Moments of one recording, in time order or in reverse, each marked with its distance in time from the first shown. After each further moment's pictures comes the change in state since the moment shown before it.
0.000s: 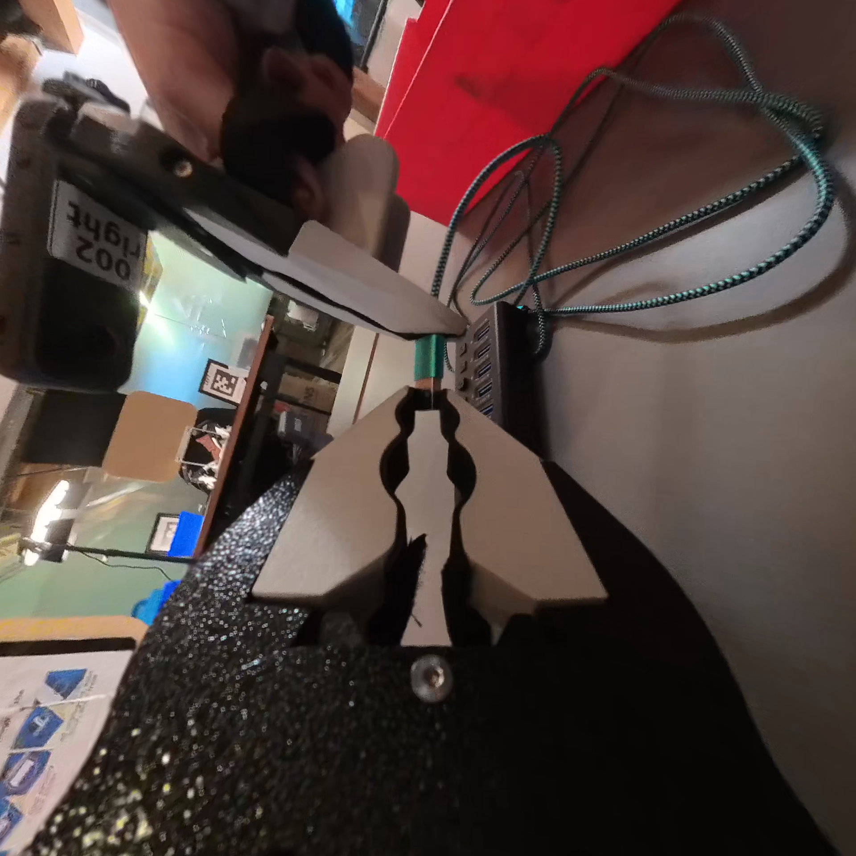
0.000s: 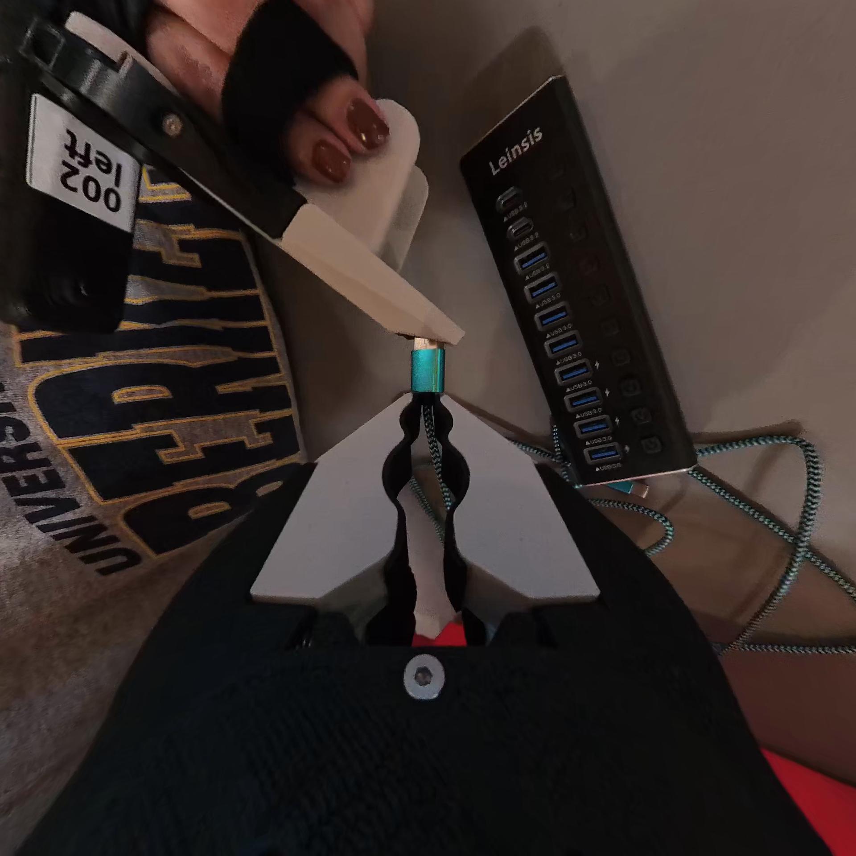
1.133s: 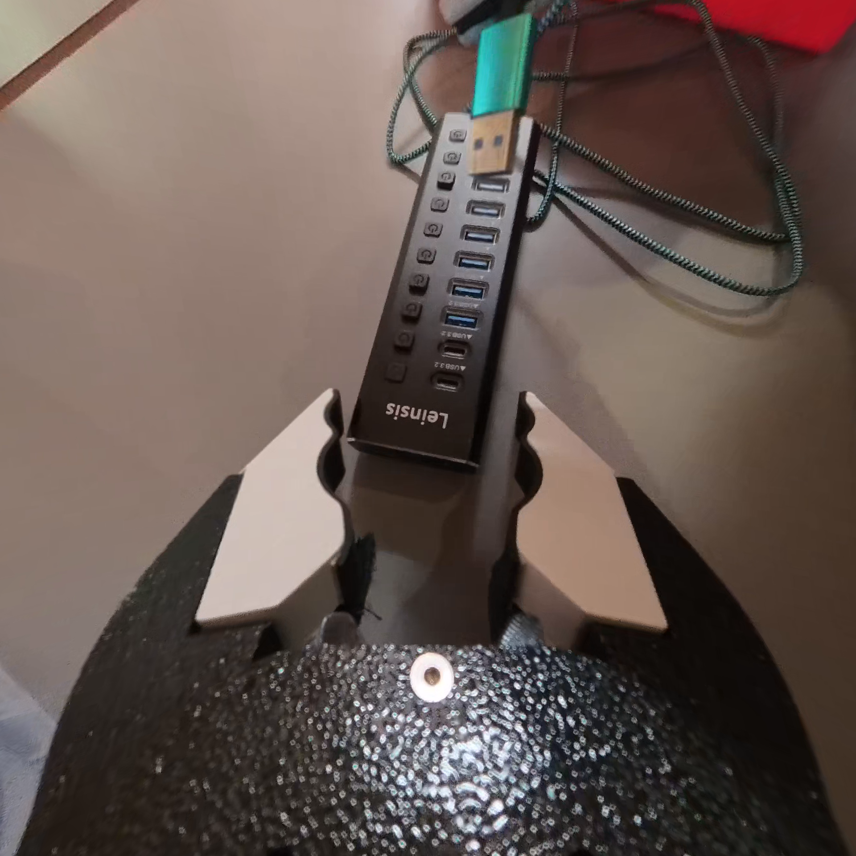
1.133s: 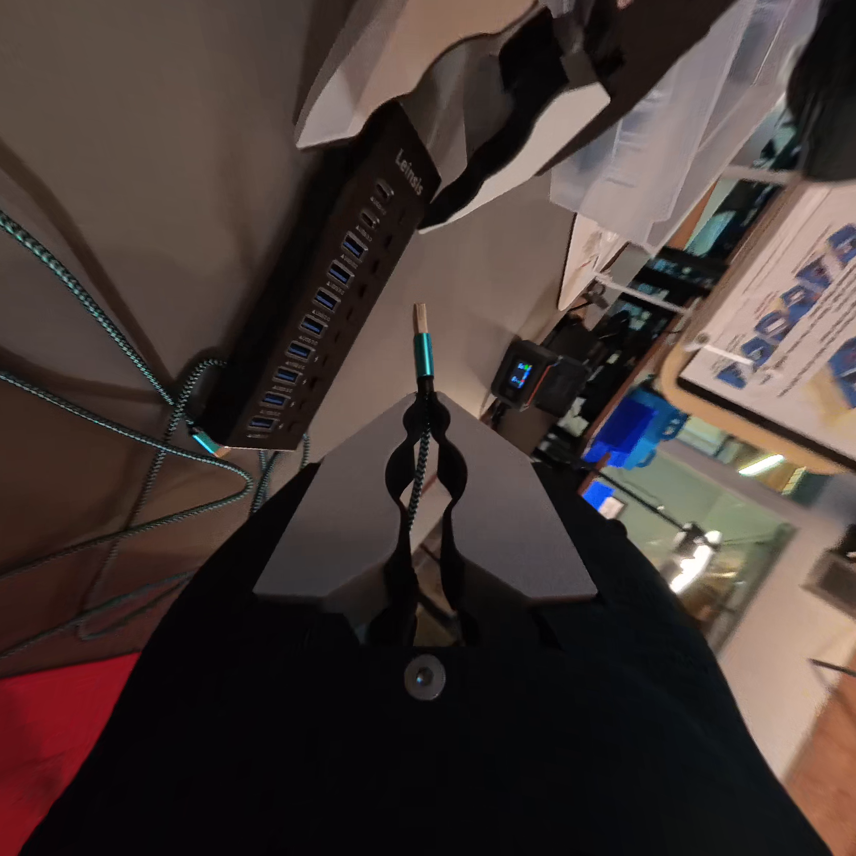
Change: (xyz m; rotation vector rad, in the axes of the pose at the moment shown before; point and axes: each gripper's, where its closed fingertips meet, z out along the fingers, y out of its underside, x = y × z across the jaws) left arm 0.043 0.080 -0.014 -0.283 0.436 -0.867; right arm 0.037 -0.034 -0.036 -0.183 1.236 -1.371
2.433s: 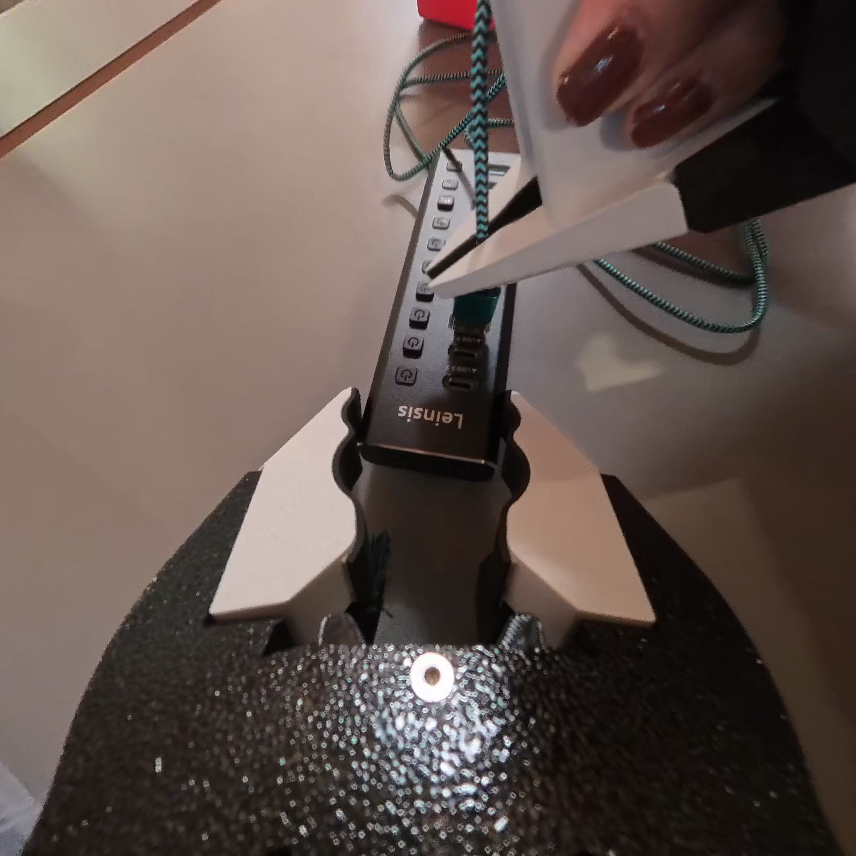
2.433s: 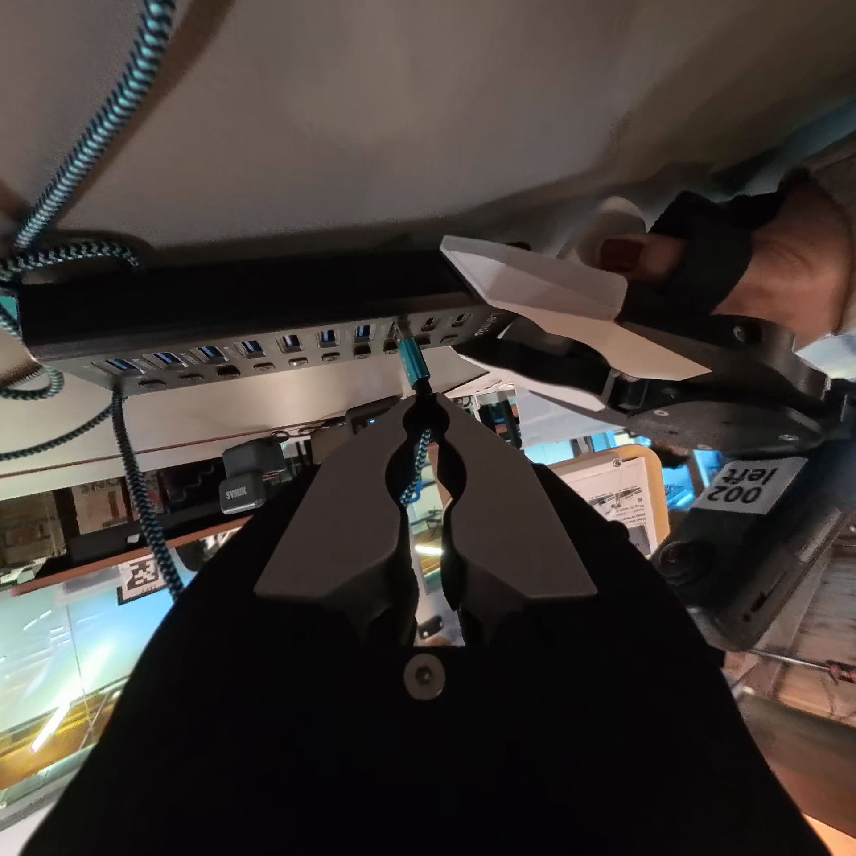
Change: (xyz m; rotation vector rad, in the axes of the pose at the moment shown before) left arm 0.006 -0.014 0.006 0.062 0.011 -0.001; right arm -0.013 -0.037 0.025 -0.045 0.063 -0.960
